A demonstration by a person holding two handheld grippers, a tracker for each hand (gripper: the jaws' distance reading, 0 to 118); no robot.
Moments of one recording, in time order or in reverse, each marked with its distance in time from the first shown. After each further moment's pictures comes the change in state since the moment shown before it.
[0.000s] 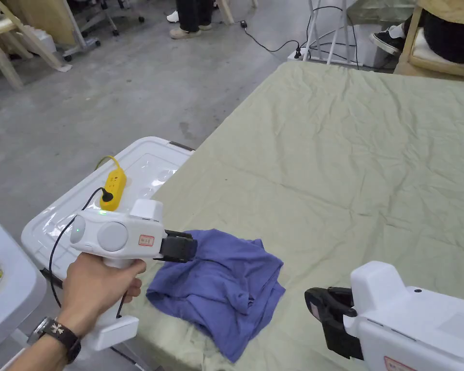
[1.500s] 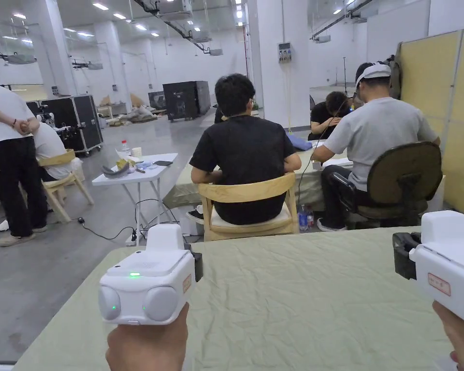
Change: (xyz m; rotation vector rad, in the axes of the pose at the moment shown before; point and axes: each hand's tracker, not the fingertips) left arm 0.399 0.116 0.176 0.698 -0.130 -0.233; right arm 0.156 -0.008 0.372 0.504 -0.974 -0.230
